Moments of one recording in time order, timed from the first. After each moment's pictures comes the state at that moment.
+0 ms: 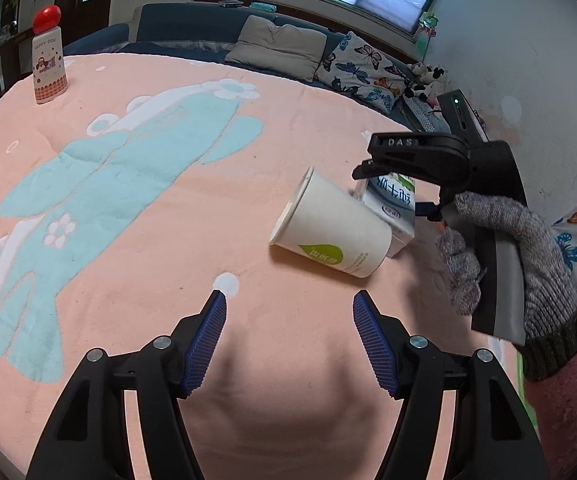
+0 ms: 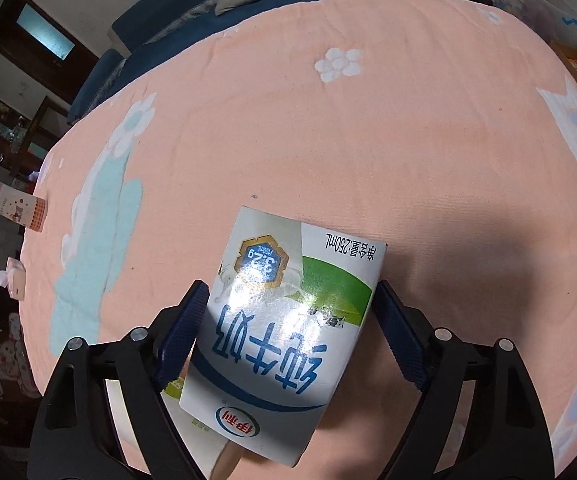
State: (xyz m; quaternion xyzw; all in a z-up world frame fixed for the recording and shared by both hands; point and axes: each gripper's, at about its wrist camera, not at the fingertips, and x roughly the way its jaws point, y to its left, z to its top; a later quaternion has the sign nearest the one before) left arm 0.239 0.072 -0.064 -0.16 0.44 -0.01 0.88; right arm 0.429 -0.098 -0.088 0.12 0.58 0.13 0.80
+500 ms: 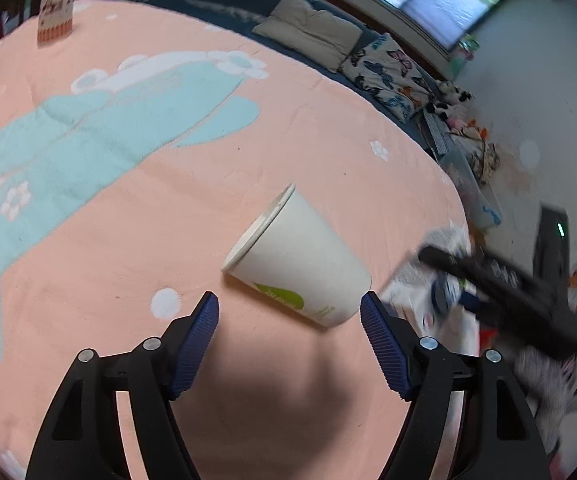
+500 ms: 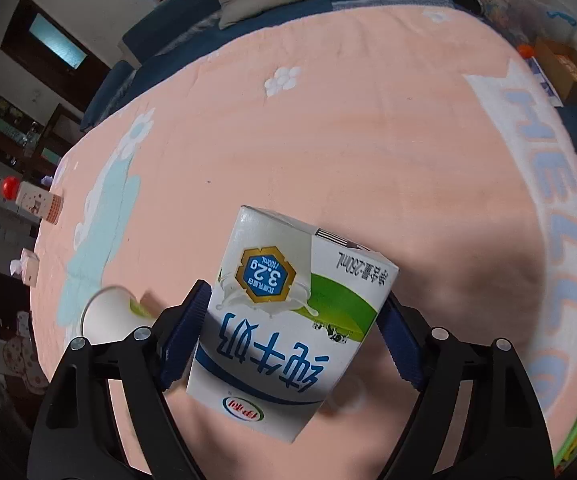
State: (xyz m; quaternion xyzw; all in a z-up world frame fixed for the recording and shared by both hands) left arm 0.294 0.064 -0.076 -0.27 0.47 0.01 0.84; right arm 0.384 -0.179 -0.061 0.12 0.55 0.15 0.81
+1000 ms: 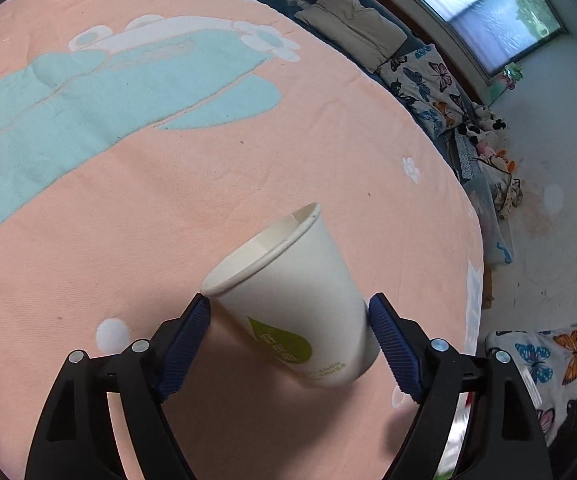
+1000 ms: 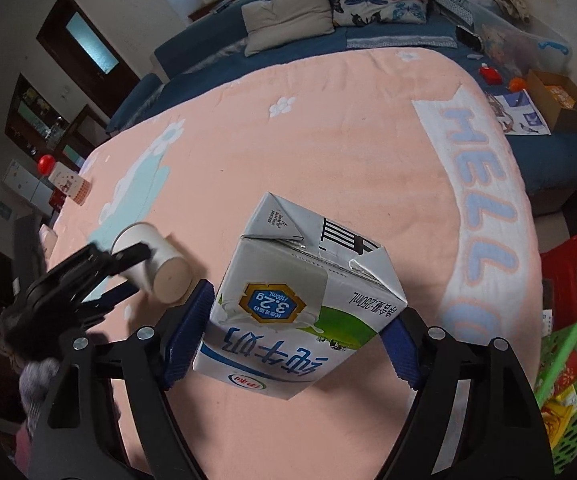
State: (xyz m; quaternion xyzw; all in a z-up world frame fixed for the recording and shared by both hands) left arm 0.346 0.057 -0.103 -0.33 0.49 0.06 0.81; right arm 0.313 -0.222 -0.028 0.11 0.49 0.18 0.84
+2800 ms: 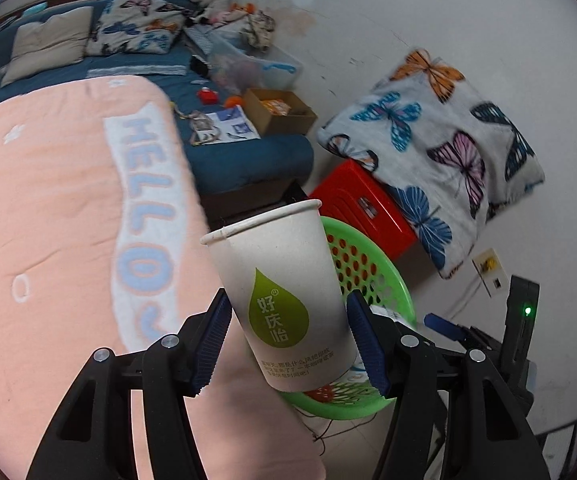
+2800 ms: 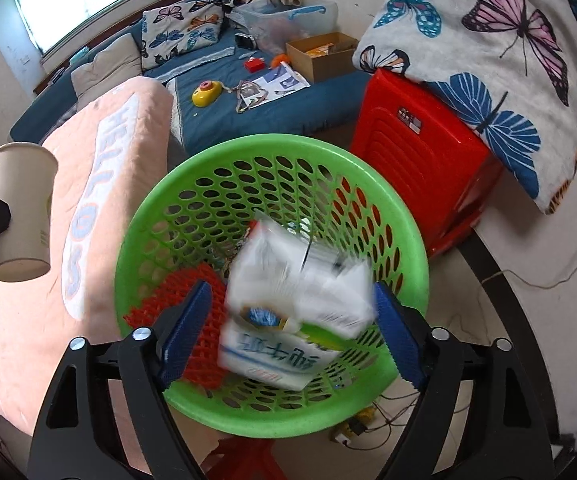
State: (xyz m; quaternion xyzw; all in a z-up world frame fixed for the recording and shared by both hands) left arm 0.241 -0.293 -0.021 -0.06 0.48 -0.33 0.81; right arm 0.118 -0.499 -0.070 0.15 0.48 -0.12 0.86
